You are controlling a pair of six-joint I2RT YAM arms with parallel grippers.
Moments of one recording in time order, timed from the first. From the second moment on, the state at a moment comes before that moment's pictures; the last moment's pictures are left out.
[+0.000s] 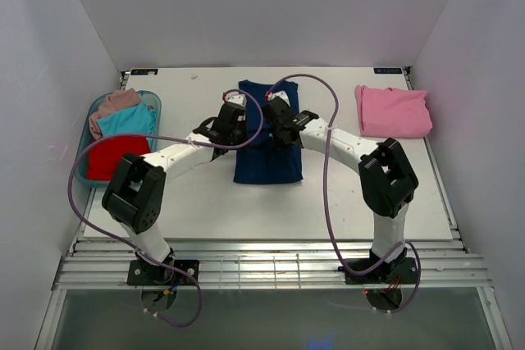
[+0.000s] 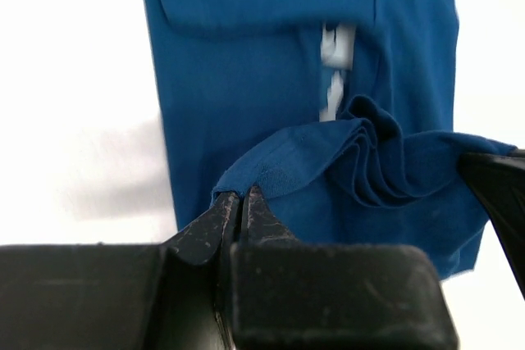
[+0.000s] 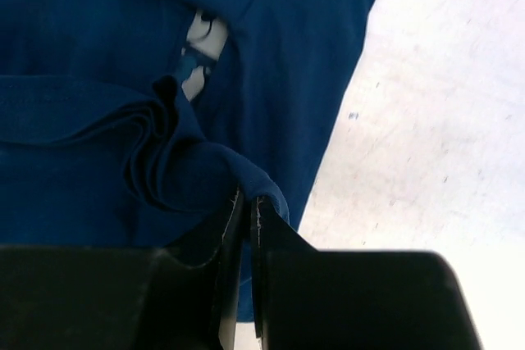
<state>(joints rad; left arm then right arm) -0.56 1.71 1.13 -0.18 -0.15 -0.46 0.76 1.90 1.49 -0.57 0.38 0.28</state>
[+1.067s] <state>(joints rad) -0.42 1.88 1.51 -0.21 -0.21 -0.38 0.59 2.02 1.74 -0.60 0.47 0.12</state>
